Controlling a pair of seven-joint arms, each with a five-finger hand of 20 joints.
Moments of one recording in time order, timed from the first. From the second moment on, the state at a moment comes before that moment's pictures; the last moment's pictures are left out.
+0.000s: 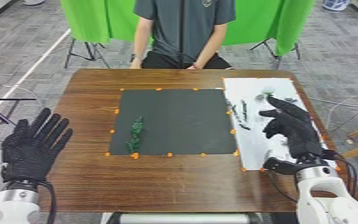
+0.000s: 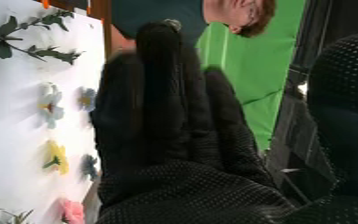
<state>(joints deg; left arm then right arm) 136.2 -55.4 -102.9 -128.1 7.0 13.7 20.3 -118.9 -49.9 85.3 -121.2 -59.2 24.8 -10.2</state>
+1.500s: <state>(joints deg) 136.9 -54.7 -103.5 -128.1 6.2 13.7 22.2 -122.9 -44.8 122.1 -122.6 -89.3 5.3 12.2</state>
